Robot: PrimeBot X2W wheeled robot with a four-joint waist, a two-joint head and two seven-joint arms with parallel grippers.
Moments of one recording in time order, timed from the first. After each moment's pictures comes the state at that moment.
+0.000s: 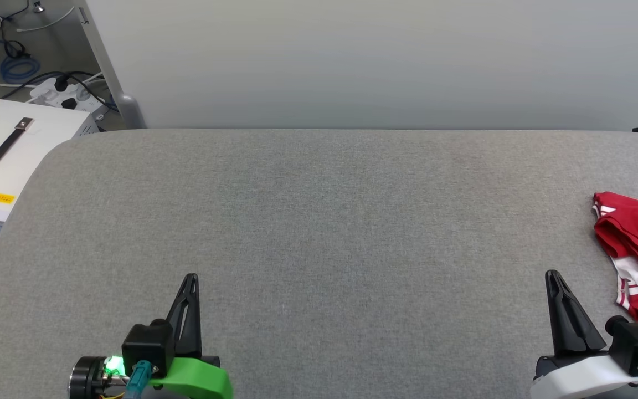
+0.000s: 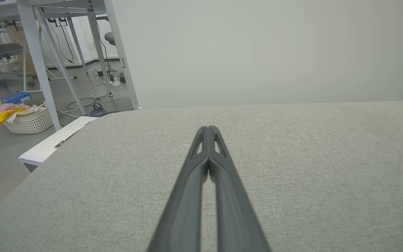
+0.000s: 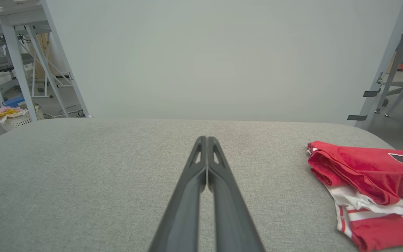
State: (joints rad) left arm 0.08 0.09 -0.10 0.03 -0.07 0.04 -0.20; right arm 0.12 -0.08 -0.02 -0.03 0.14 0.13 -0.21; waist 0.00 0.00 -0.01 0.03
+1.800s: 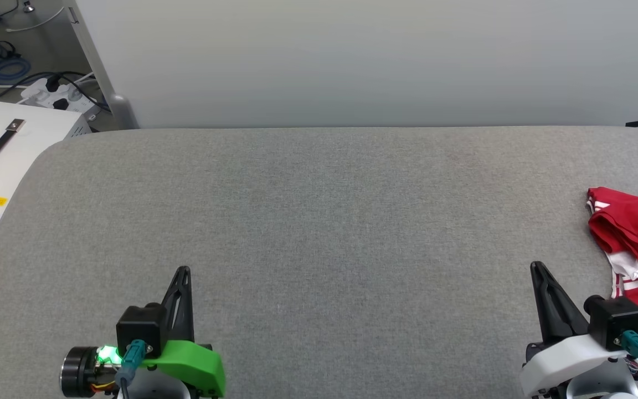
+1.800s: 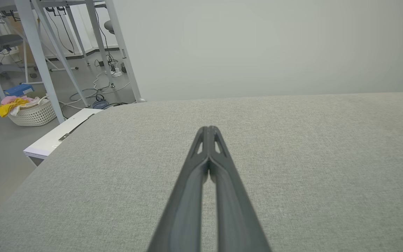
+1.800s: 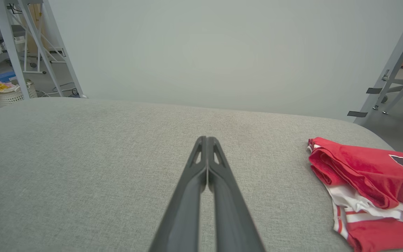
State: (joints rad) left arm 0.05 0.07 -0.05 0.02 -0.03 0.02 -0.10; right arm 0.07 -0.07 -0.01 -0.01 0.07 0.13 -0.10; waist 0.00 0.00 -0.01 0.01
